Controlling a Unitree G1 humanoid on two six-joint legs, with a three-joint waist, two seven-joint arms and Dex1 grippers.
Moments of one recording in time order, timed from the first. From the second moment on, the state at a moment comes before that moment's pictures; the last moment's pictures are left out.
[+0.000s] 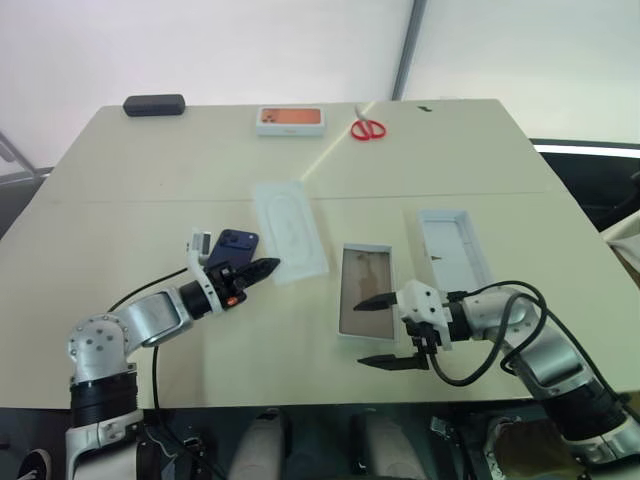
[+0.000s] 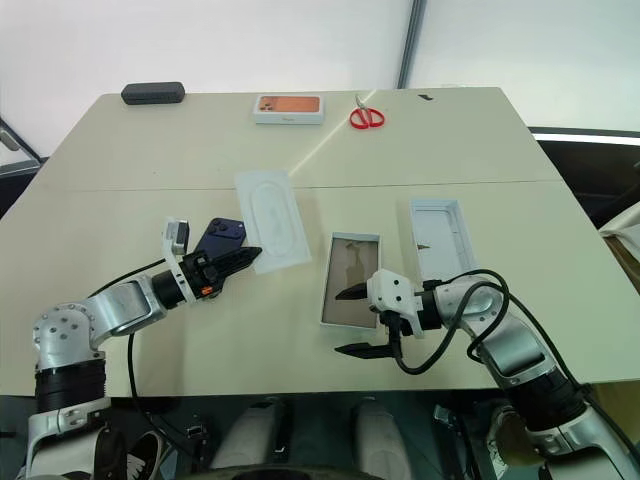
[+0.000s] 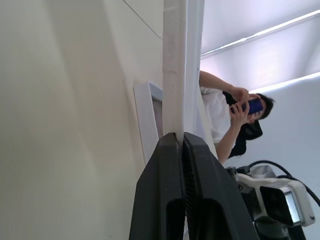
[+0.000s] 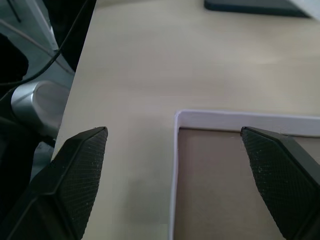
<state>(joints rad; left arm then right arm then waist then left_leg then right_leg) -0.30 0.38 0.37 -0.06 -1.45 1.23 -0.13 -0.25 -0.72 0.27 -0.18 0.27 0.20 1.21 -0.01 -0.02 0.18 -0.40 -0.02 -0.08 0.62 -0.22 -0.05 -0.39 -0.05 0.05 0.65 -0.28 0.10</state>
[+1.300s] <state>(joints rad) -0.35 0.35 0.26 -0.04 -1.41 1.16 -0.20 -0.48 -0.59 0.24 0.15 0.17 -0.03 1.22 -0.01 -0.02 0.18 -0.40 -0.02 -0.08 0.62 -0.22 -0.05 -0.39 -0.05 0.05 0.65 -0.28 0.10</state>
